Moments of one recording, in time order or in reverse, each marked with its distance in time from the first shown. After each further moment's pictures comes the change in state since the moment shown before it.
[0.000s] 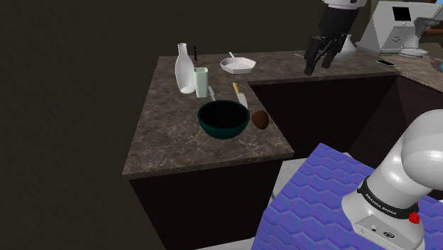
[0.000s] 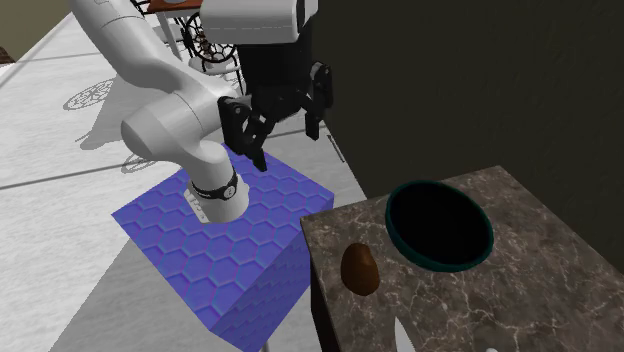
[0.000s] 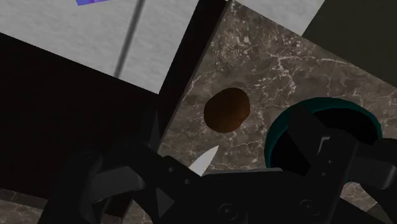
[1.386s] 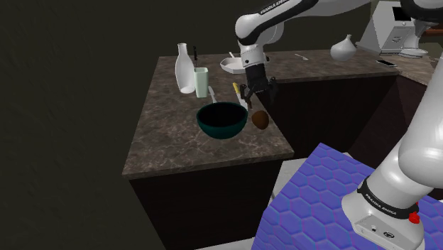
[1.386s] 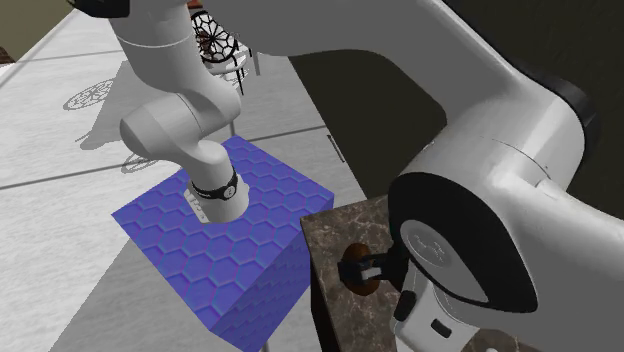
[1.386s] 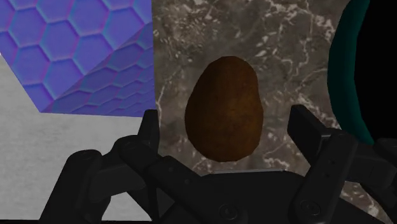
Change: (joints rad) arm -0.073 1.033 0.039 0.546 0.140 -0.092 0.445
